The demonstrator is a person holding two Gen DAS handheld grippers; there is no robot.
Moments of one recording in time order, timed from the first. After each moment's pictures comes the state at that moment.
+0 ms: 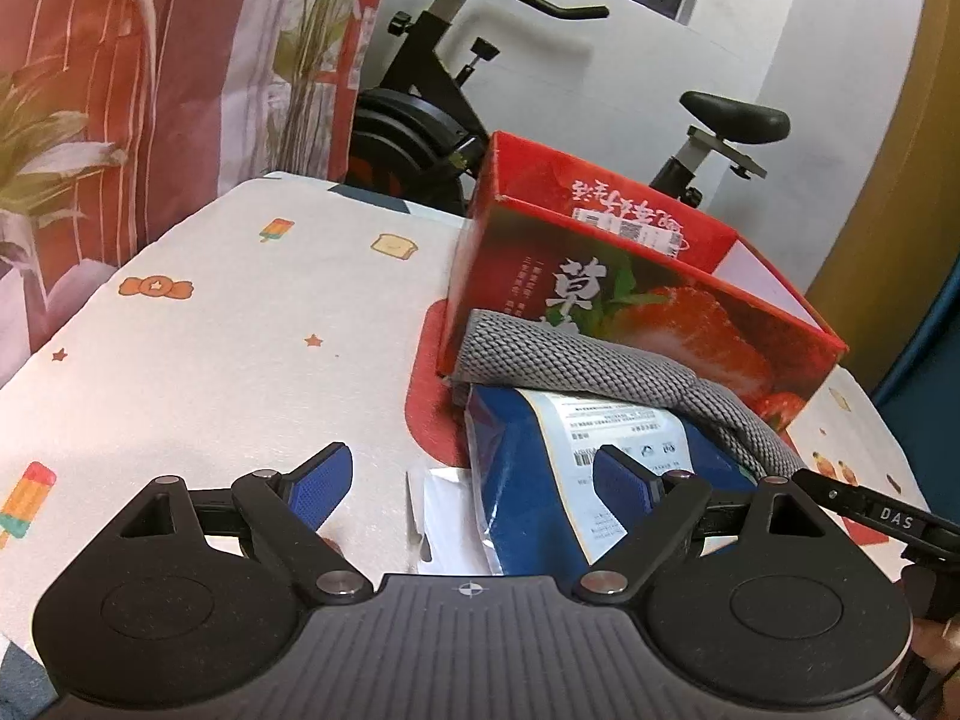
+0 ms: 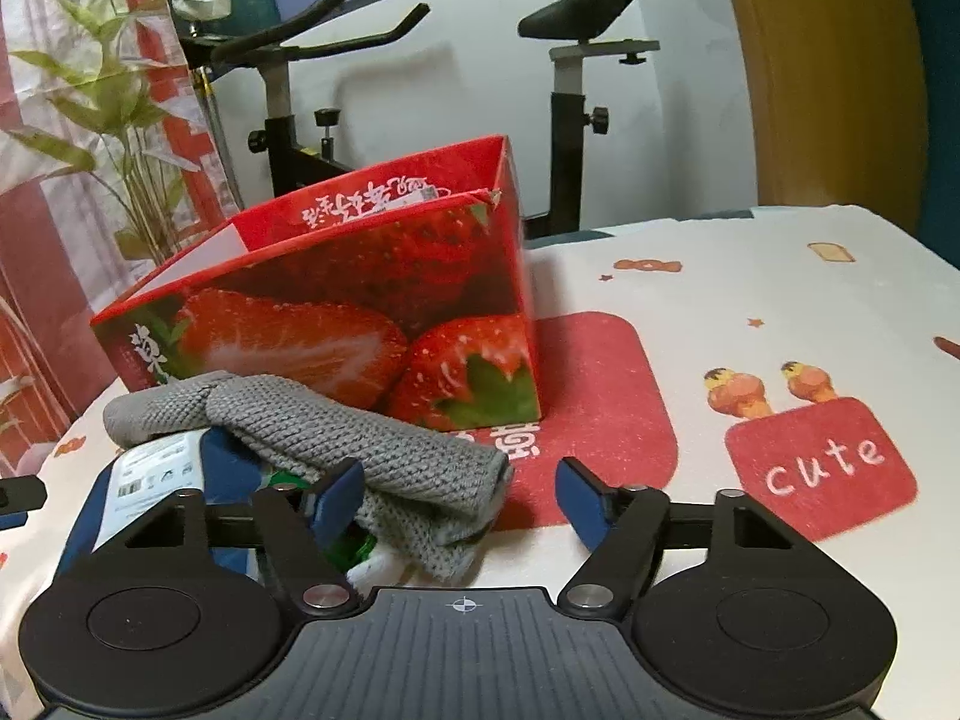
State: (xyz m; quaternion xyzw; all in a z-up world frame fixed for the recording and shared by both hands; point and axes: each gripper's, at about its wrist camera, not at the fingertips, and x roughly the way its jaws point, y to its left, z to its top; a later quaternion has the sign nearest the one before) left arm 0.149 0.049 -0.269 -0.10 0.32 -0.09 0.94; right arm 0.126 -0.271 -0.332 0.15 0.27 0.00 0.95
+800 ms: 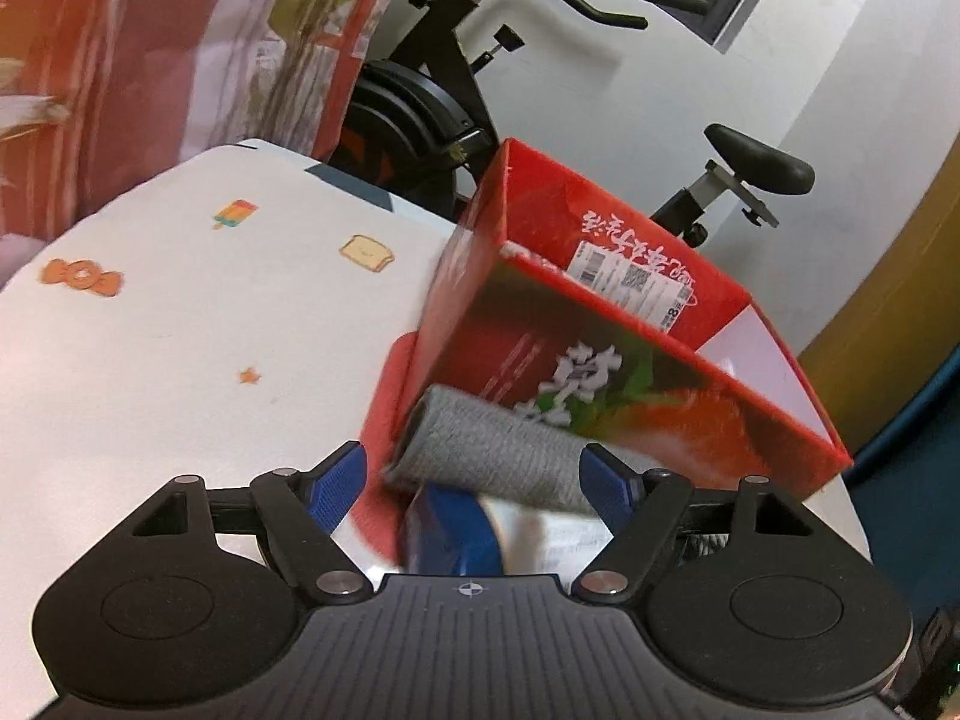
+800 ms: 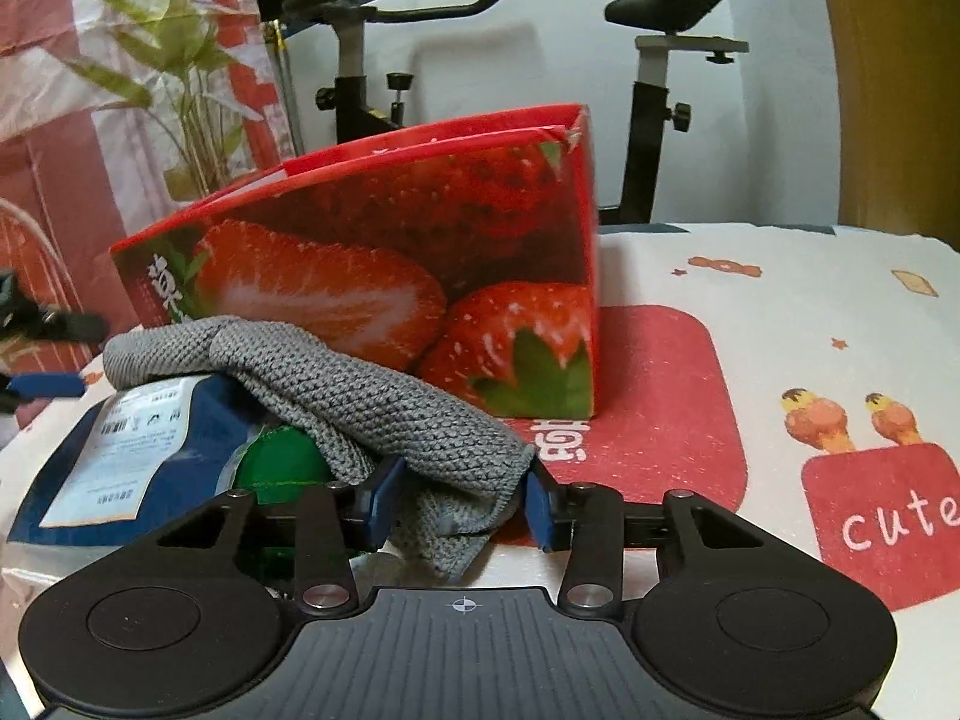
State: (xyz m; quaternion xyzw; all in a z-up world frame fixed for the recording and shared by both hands) left arm 0.223 0.043 -0.275 -0.18 0.34 -0.11 0.92; right arm 0.151 -0.264 -0.355 0.10 0.28 0.06 0.95
